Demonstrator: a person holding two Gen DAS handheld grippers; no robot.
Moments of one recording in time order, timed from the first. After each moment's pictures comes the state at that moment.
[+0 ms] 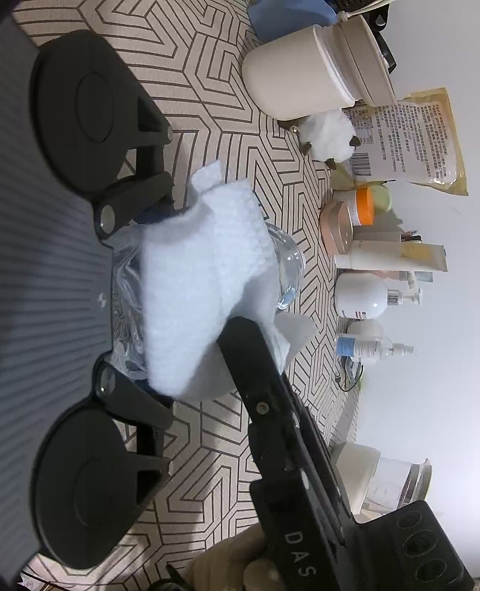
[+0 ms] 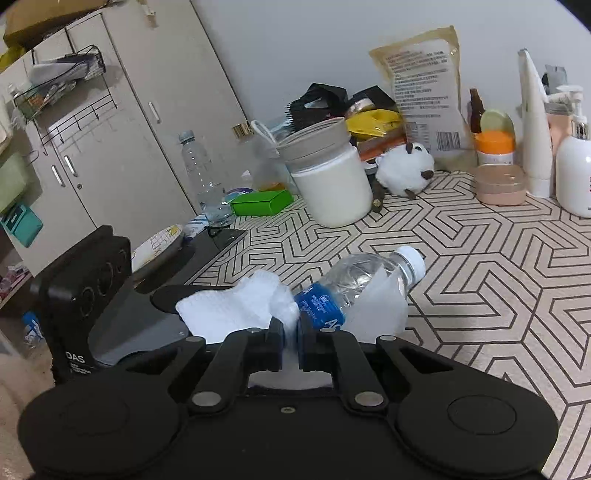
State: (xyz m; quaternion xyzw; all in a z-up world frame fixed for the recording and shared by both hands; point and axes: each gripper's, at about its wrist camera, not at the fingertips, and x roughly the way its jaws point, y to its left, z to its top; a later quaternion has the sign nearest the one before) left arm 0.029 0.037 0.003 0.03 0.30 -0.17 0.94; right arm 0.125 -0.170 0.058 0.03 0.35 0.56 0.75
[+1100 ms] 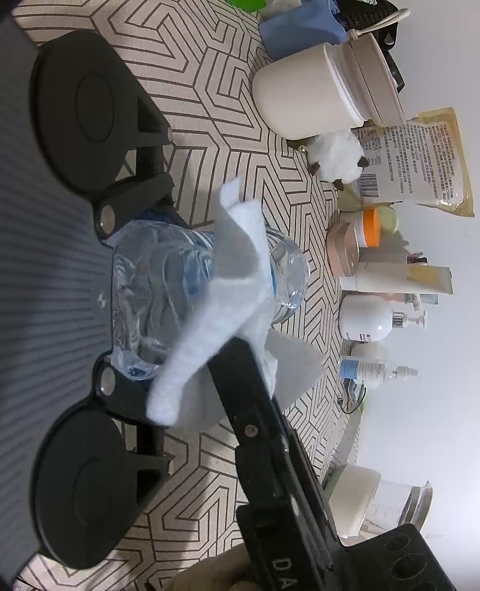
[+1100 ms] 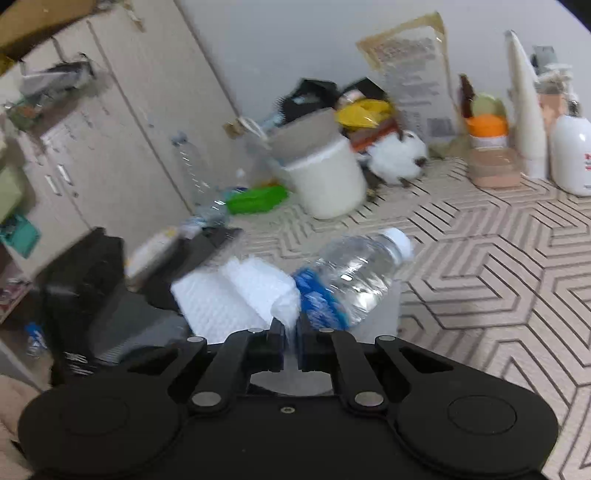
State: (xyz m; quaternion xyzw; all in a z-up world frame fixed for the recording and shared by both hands) left arm 0.029 0.034 0.003 0.02 0.31 -0.13 0.94; right arm 0.125 -0.173 0.052 0.05 0.37 0.56 0.74
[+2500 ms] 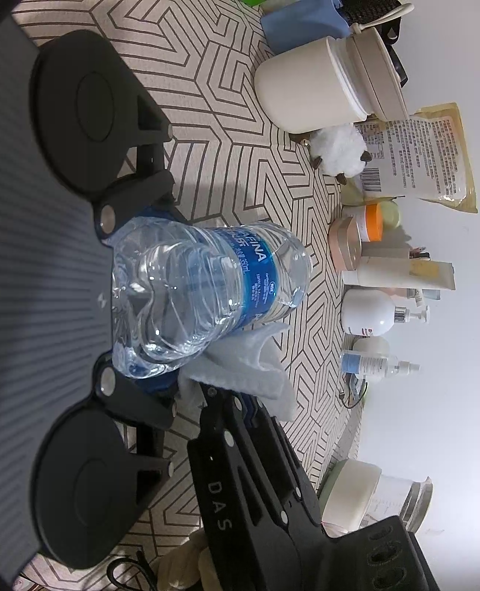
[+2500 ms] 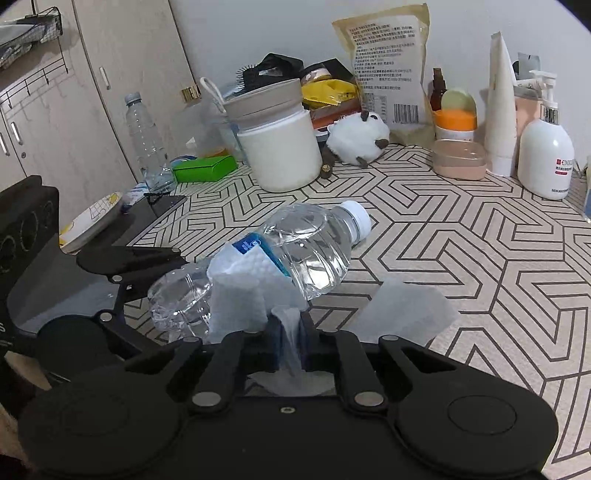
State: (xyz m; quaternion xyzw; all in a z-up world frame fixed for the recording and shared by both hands) left arm 0.033 0.041 0.001 0.02 0.31 -0.15 0.94; right arm 0.120 -0.158 0.036 -0.03 0.38 0.48 0.79
